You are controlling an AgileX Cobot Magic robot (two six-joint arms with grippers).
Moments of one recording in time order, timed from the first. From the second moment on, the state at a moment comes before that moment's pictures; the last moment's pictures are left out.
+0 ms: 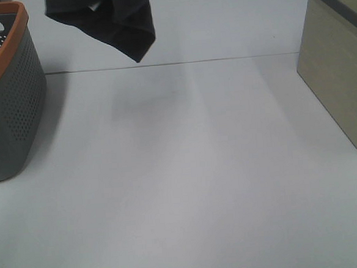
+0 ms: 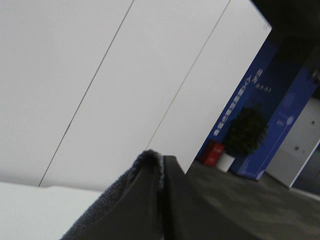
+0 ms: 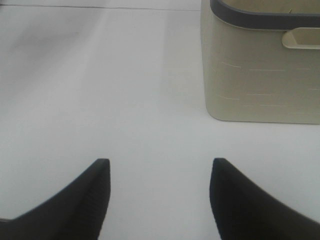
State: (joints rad) left arm -0.49 1.78 -1.97 0.60 0.08 -1.11; right arm 0.15 0.00 -0.50 -0.06 1.06 0.05
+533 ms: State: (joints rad) left arm -0.62 1.91 -1.97 0.61 0.36 -0.93; right arm 0.15 0.00 -0.51 0.05 1.04 0.02
